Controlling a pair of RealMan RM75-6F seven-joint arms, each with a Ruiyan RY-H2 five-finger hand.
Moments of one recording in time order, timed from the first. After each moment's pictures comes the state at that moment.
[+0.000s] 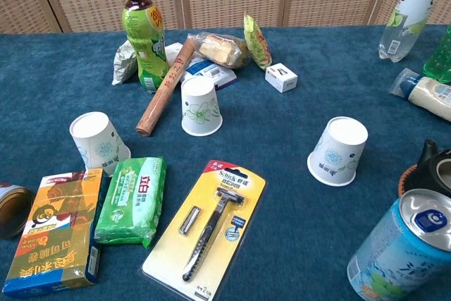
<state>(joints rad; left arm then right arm) -0.05 -1.01 0.03 -1.76 1.59 1.49 0.06 0.08 -1.17 0.05 -1.63 -1.55 1.50 -0.13</state>
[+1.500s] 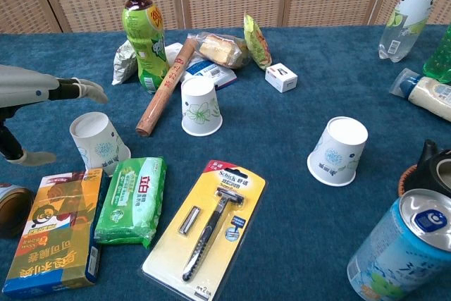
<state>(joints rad) -0.62 -1.18 -0.04 -2.04 0.88 0.98 0.75 0.09 -1.15 0.05 -1.64 -1.55 1.49 -0.09</state>
